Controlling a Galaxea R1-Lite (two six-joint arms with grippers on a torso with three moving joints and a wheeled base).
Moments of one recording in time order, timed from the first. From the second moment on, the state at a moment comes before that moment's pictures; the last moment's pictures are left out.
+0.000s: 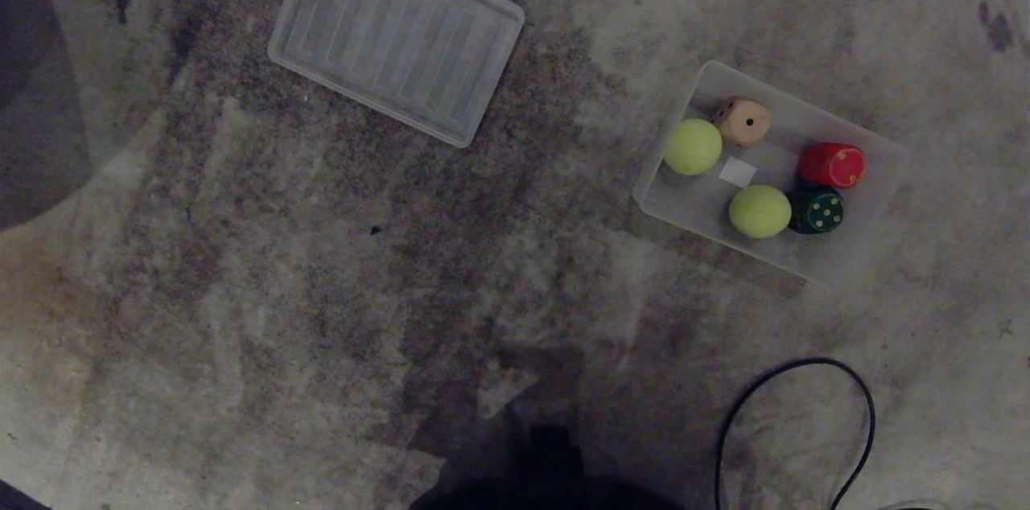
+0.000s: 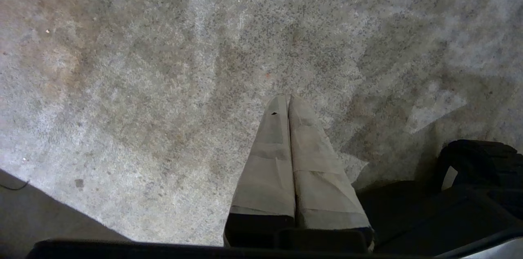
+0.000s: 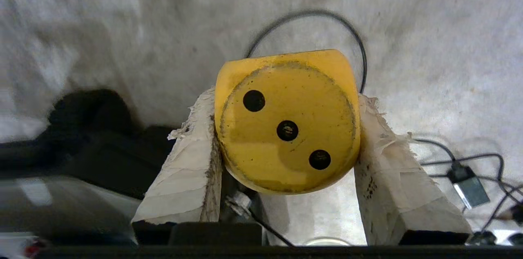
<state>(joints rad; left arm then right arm) 0.00 0.00 0.00 0.00 0.04 -0.03 0.01 0.10 -0.17 0.25 -0.01 0.11</state>
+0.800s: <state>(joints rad) 0.00 0.00 0.00 0.00 0.04 -0.03 0.10 1.35 -0.60 -0.49 0.00 0.39</state>
